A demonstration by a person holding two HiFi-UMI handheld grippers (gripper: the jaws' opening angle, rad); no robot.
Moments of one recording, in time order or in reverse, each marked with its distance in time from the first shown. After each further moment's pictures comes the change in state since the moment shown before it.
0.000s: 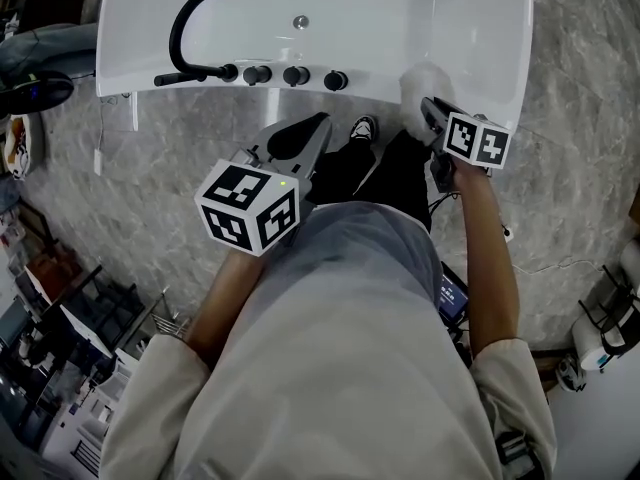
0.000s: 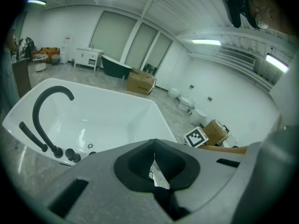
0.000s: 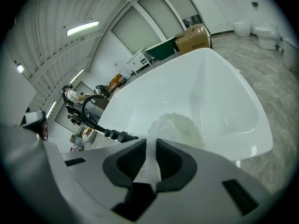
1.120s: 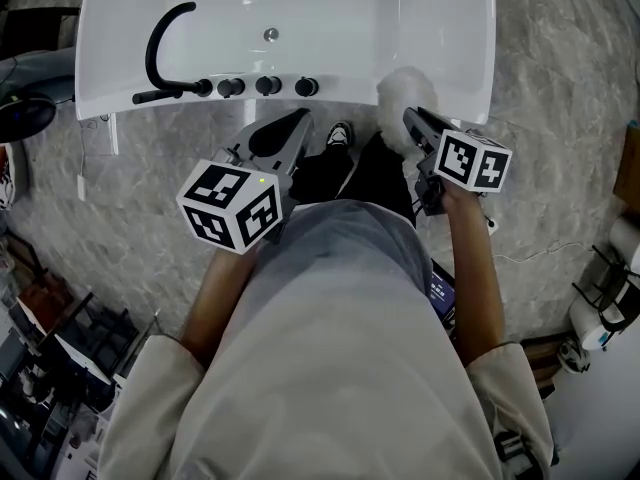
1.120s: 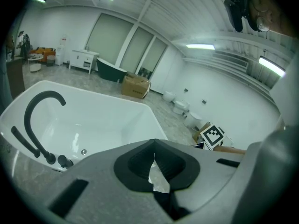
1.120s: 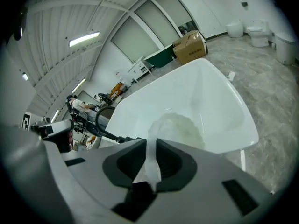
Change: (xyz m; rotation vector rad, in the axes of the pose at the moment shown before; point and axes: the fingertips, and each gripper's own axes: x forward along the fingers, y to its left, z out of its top) left arm 0.001 -0.021 0.016 0.026 -0.050 -0.063; right arm -0.082 0.040 0.010 0.061 -0.083 0.034
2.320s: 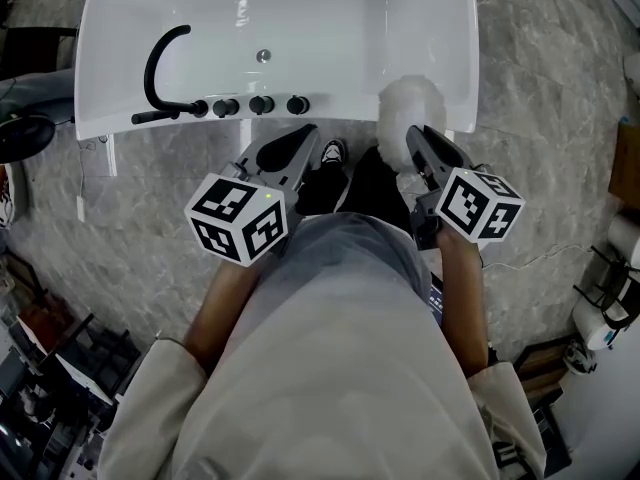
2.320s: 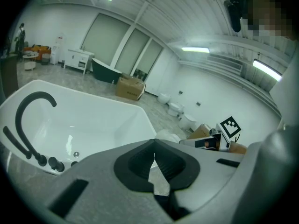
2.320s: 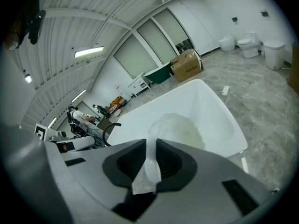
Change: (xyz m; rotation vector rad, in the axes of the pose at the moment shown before) left arm 0.007 -0.027 0.008 0.010 -0.026 -0.068; right arm -0.072 0.043 0.034 0.000 -0.195 -0.025
